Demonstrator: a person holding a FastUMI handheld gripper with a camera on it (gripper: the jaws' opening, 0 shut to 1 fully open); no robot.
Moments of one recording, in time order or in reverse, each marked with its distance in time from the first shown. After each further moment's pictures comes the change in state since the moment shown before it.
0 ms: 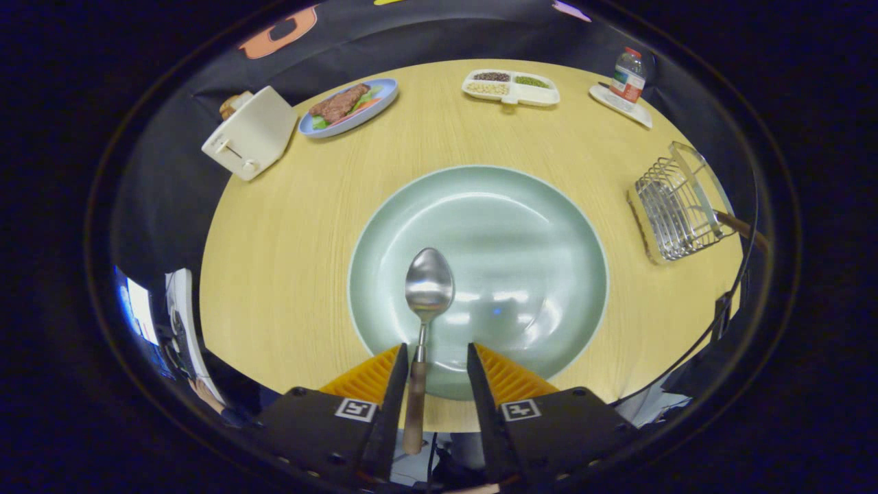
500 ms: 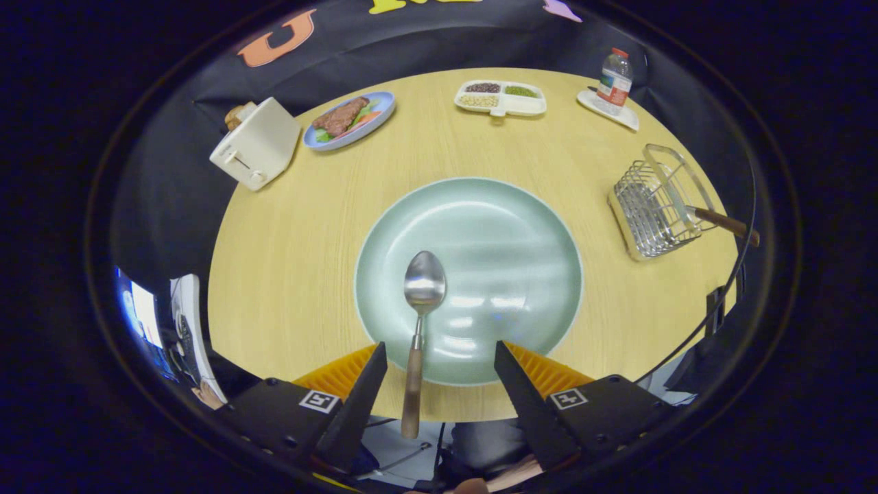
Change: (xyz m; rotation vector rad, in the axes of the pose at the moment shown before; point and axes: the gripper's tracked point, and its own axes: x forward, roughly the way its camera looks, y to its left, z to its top) arm -0.020 -0.004 0.001 0.029 -0.038 0.010
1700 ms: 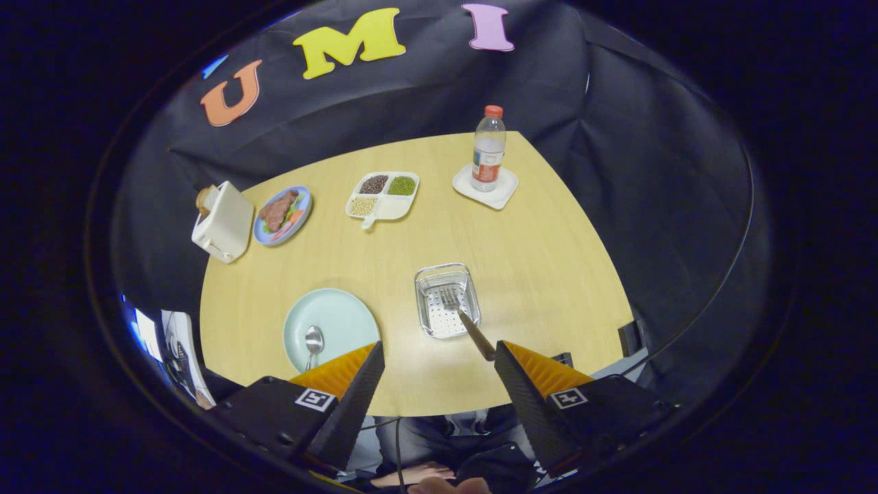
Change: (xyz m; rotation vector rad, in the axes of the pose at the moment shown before) arm -0.188 -0.185 0.090 0.061 -0.241 -0.122
